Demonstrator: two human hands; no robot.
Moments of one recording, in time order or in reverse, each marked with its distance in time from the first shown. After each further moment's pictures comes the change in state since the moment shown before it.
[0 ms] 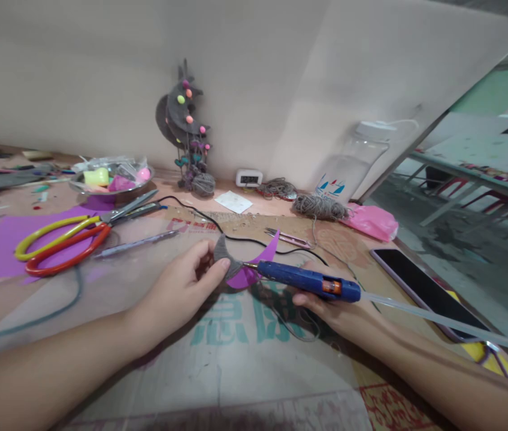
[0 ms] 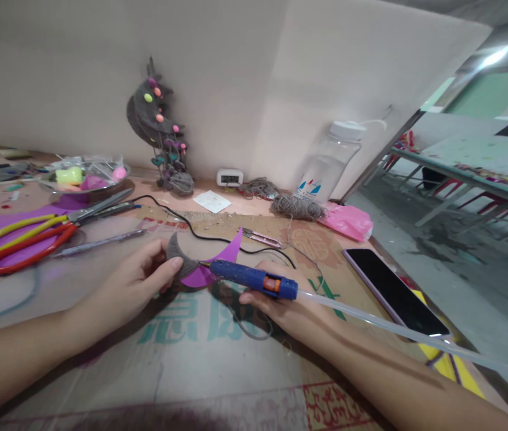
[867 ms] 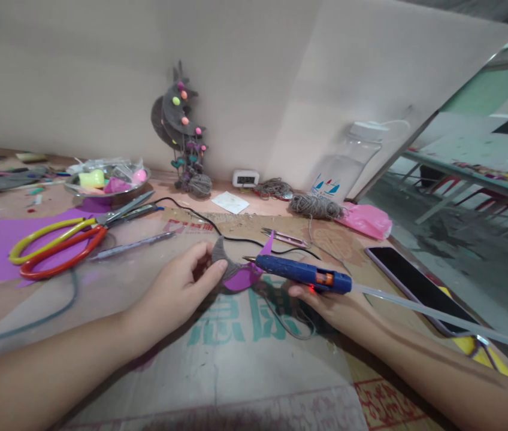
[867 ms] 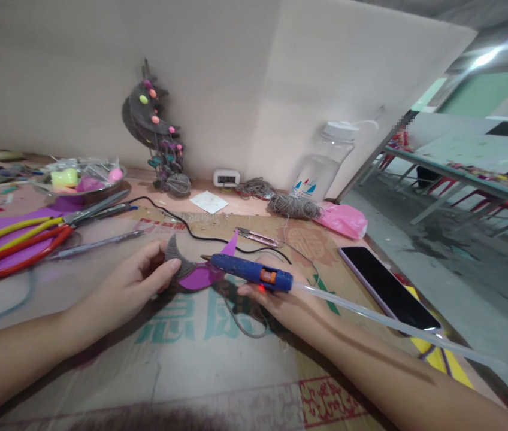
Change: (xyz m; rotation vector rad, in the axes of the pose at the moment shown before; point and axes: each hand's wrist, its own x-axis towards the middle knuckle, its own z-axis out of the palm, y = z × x) left_hand -0.001 0.001 0.001 0.013 -0.003 -0.012; right_hand 0.000 0.006 0.001 -0.012 0.055 0.037
